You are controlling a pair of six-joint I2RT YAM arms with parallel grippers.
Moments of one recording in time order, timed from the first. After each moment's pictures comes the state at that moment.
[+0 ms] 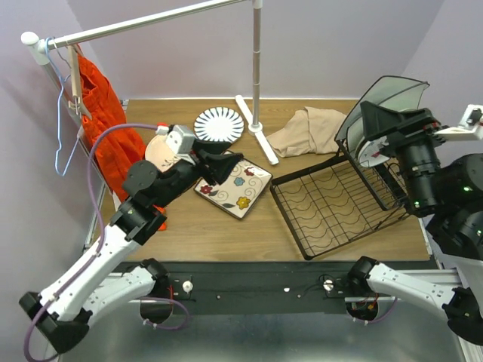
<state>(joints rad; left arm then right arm) -0.63 0.78 0.90 0.13 0.24 -0.30 0.78 0.81 1.45 -0.37 0.66 0.51</state>
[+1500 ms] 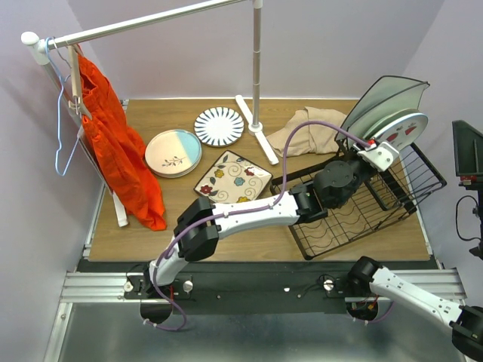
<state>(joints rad) -1.29 2.10 1.94 0.47 -0.49 0.27 0.78 0.56 1.50 -0.26 0.56 0.42</state>
